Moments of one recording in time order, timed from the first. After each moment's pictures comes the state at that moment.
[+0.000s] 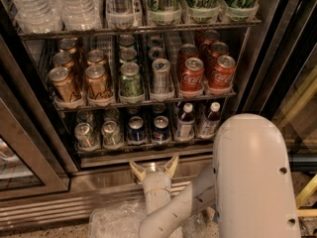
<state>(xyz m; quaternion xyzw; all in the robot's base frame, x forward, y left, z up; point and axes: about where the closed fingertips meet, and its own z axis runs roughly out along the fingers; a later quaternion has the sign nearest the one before) 0.573 0.007 0.546 -0.06 0.72 -0.01 0.69</state>
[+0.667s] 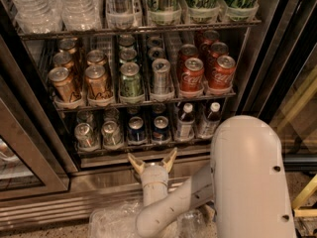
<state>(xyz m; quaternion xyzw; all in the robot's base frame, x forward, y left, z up) 0.598 0.012 0.549 -0.04 0.71 0.00 0.71</state>
